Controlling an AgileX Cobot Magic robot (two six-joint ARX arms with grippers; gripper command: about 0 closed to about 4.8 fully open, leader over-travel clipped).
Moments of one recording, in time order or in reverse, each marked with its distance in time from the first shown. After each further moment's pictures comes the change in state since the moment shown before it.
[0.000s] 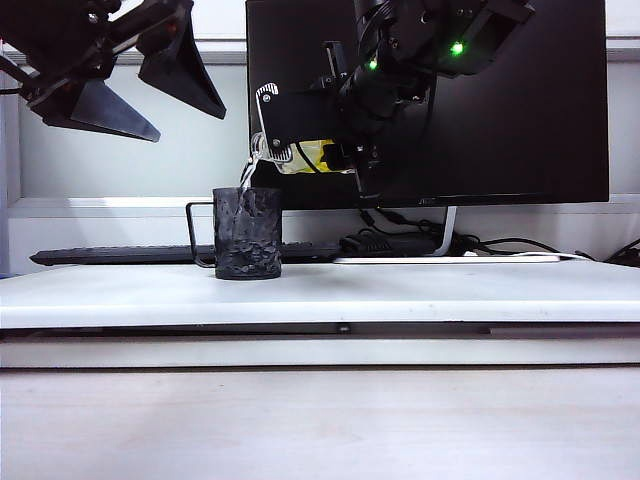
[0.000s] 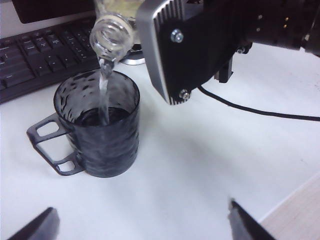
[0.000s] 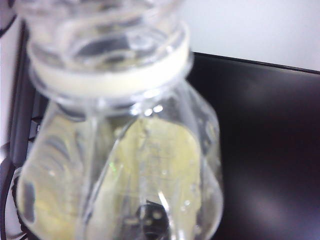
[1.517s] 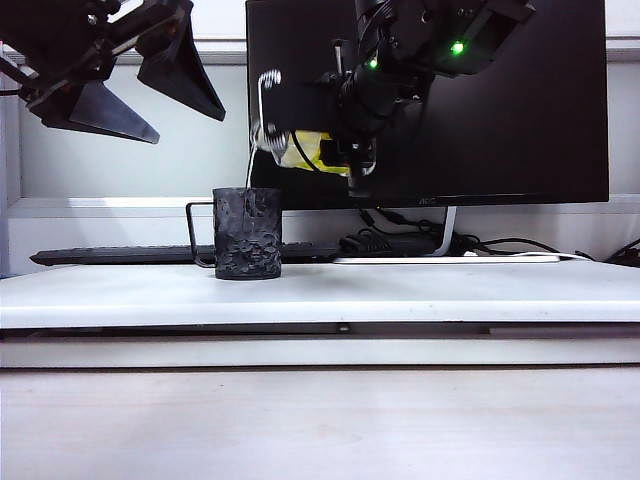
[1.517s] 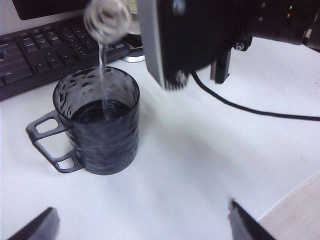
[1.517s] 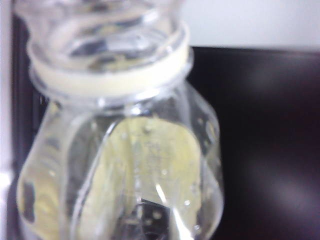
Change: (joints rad) left arm 0.000 0.000 0.000 -0.007 0.000 0.000; right arm -0.001 -0.002 0.000 0.007 0.003 0.175
